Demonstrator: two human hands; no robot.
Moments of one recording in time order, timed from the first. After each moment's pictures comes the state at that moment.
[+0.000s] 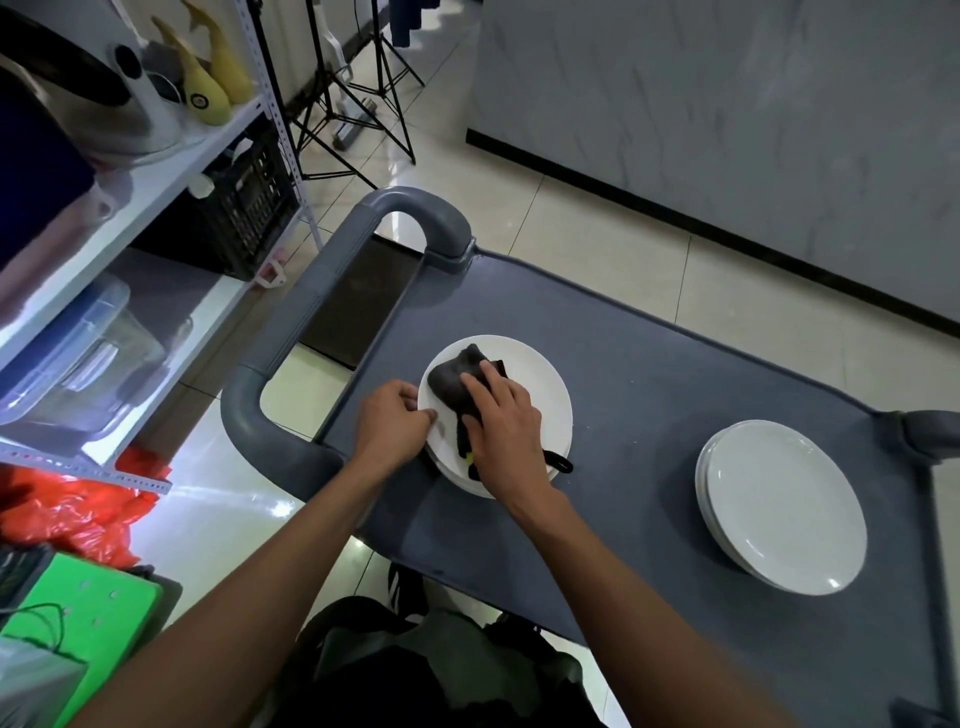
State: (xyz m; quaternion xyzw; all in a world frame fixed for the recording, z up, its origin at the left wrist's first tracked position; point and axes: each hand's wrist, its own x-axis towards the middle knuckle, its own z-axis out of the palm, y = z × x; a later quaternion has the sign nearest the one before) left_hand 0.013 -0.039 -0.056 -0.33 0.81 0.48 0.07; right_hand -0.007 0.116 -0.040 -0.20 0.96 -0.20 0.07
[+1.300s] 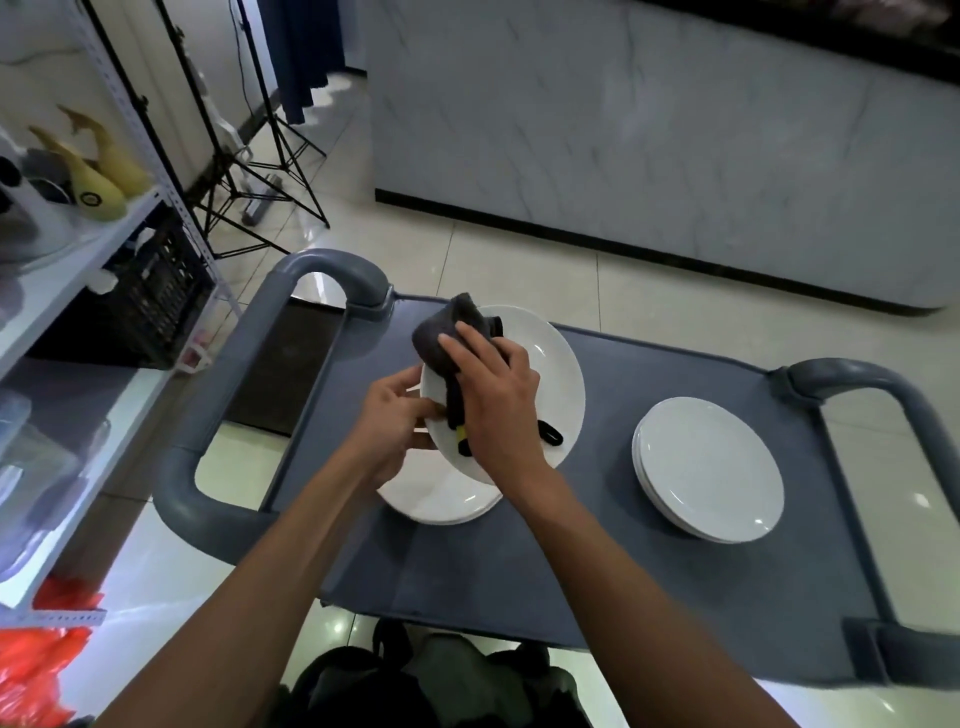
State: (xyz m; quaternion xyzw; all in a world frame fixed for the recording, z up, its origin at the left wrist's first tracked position) left_hand -0.015 0.003 0.029 -0.12 0.62 0.77 0.13; right_hand -0.029 0.142 0.026 -0.17 0.94 -0.25 -0.19
